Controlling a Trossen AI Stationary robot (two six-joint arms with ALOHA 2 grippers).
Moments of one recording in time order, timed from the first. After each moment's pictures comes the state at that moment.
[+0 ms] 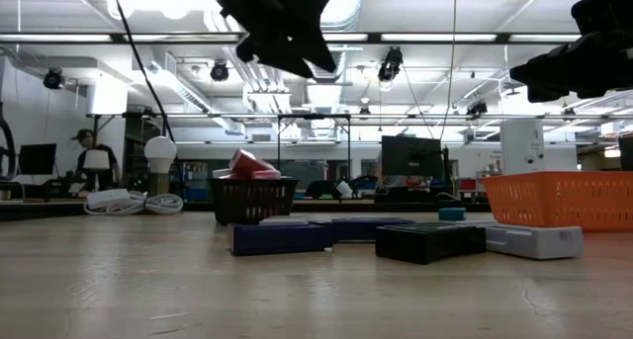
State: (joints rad) left arm -0.10 1.60 1.15 -0.19 -0.66 -0.24; right arm 0.23 0.08 0.03 -0.02 0.23 -0.11
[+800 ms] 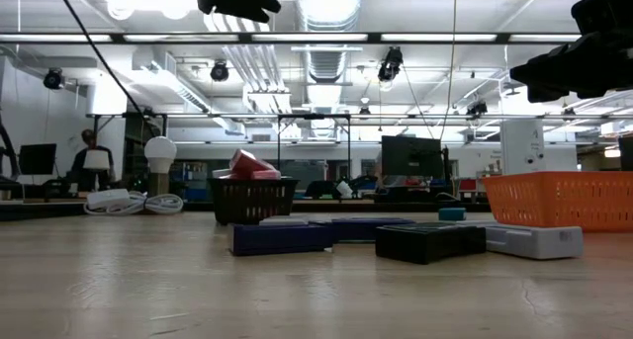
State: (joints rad) left arm -0.09 1.23 1.08 -0.34 -0.56 -0.01; right arm 0.23 0.08 0.03 -0.03 0.23 -0.11
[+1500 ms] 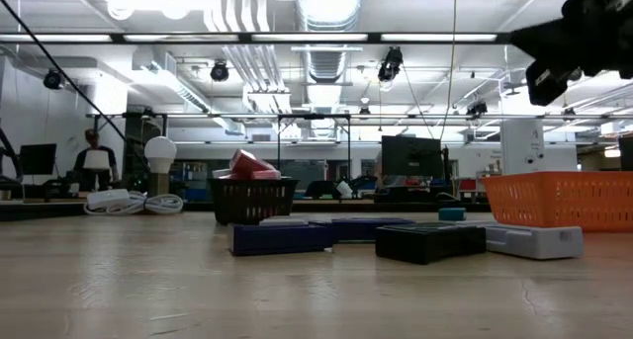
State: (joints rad) left arm -0.14 0.87 0.79 -0.06 -0.56 0.19; right arm 0.23 0.08 0.03 0.13 0.23 0.26
